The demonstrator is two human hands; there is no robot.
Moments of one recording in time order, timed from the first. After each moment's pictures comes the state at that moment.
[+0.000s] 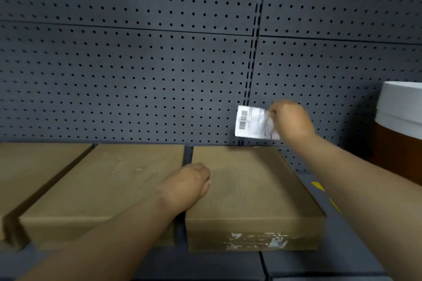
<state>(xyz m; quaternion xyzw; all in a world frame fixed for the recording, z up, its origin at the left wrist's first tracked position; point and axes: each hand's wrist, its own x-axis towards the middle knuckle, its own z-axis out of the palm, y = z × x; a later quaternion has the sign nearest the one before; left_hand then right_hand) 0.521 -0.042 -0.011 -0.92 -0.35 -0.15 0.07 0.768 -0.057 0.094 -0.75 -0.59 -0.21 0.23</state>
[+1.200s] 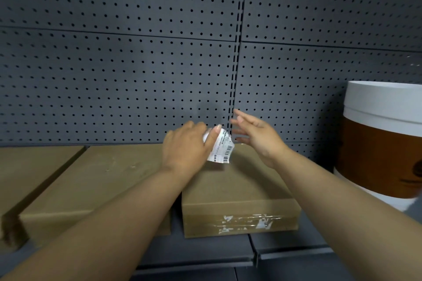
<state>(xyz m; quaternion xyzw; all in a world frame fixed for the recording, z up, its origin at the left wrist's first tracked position) 0.541 -0.067 0.051 -0.81 -0.45 -0.38 0.07 0.712 -0.107 0.067 -0.55 -0.55 0.29 0.55</state>
